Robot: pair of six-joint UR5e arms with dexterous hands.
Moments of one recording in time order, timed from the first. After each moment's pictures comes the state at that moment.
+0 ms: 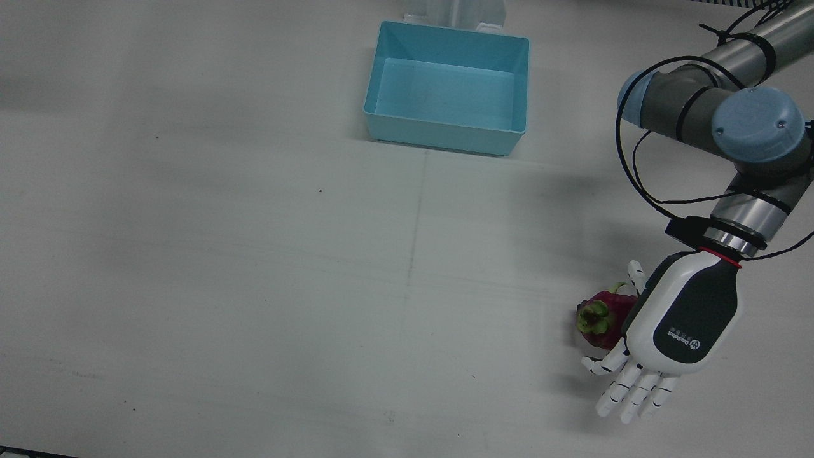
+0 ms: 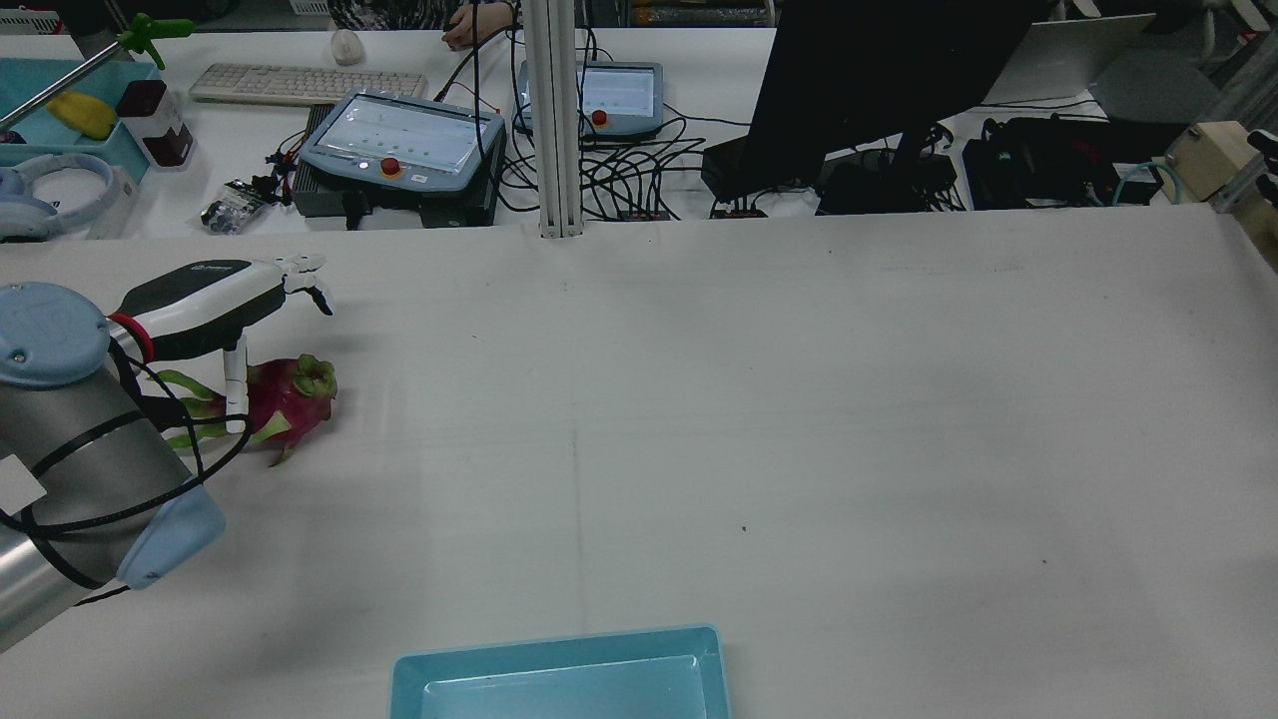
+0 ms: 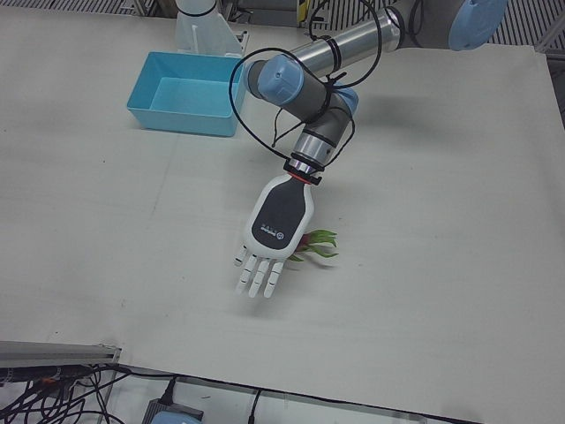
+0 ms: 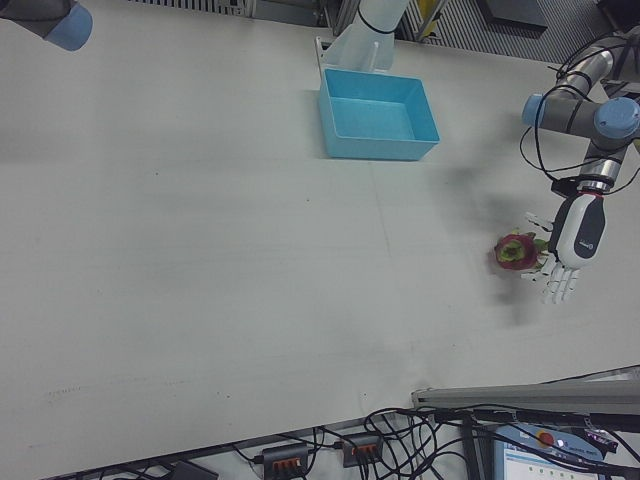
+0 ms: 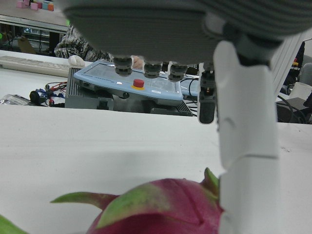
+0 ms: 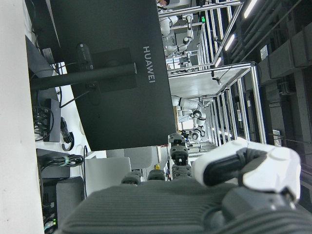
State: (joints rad) left arm -0.88 -2.10 -1.64 0.68 1.45 1.39; right arm 1.46 -1.64 1.69 -3.23 -1.56 0.16
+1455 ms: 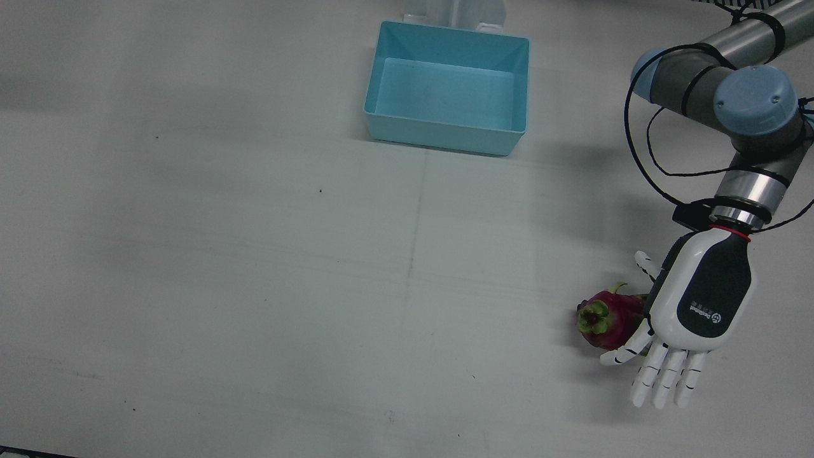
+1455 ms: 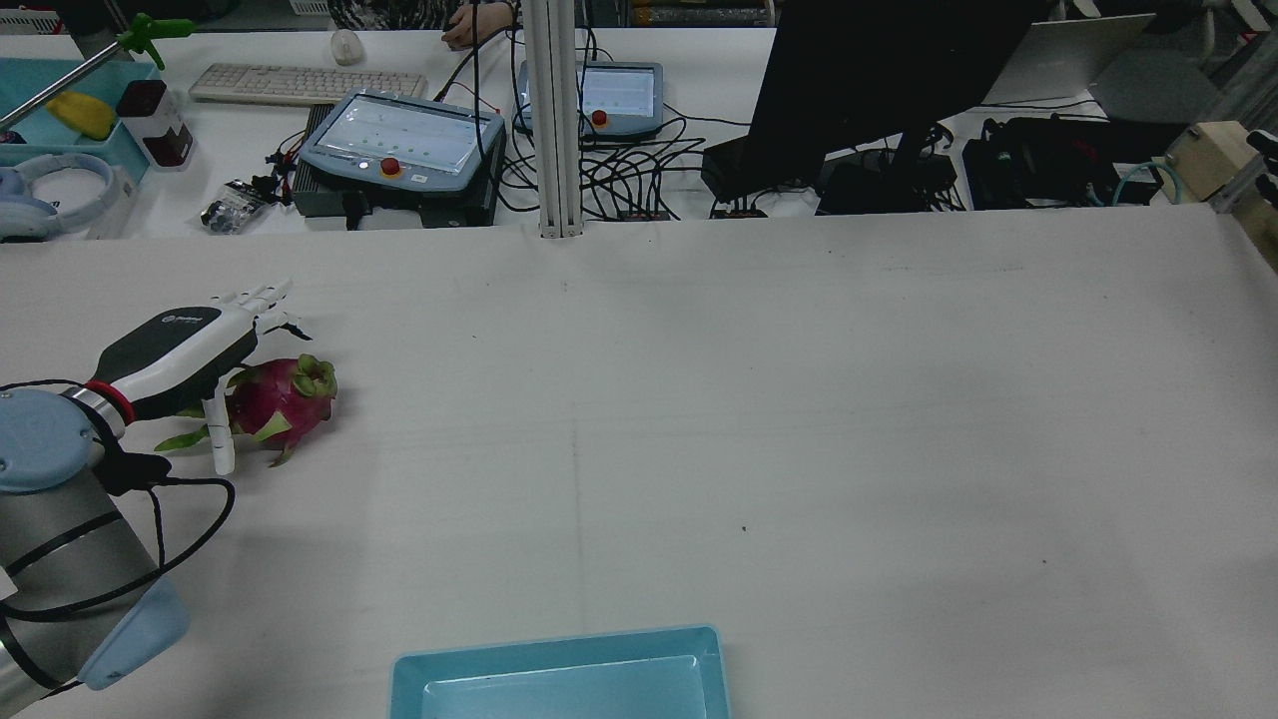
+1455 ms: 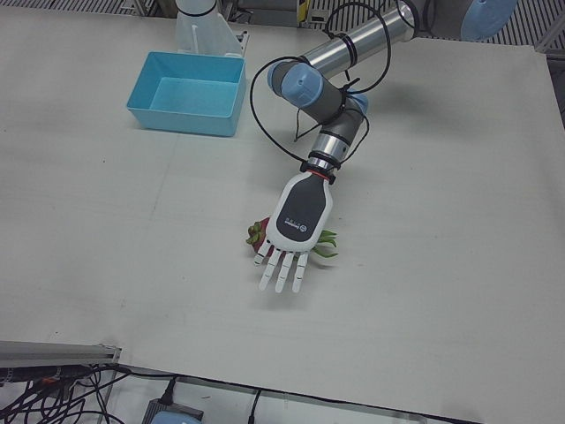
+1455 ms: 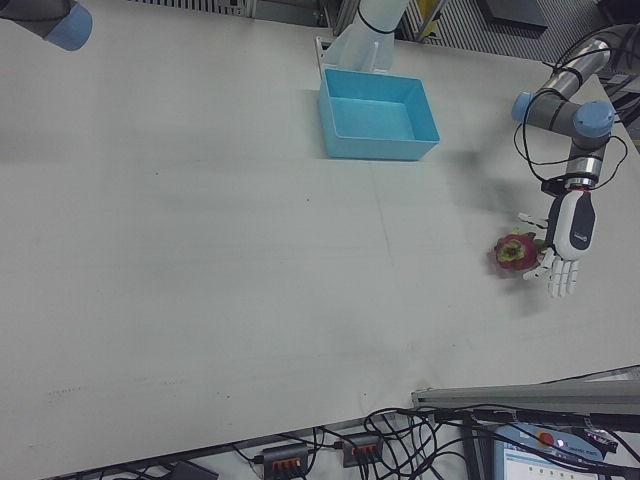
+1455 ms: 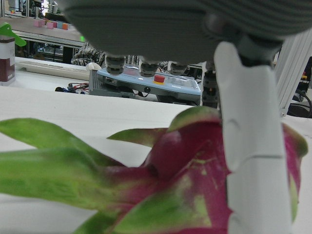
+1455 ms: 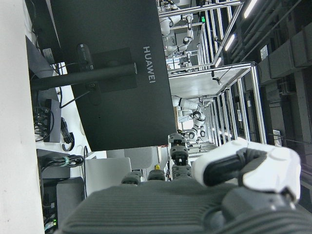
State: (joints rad) left arm -0.79 -1.96 -1.66 0.53 1.27 1.40; right arm 1.46 -1.64 1.69 -3.23 -1.56 0.16
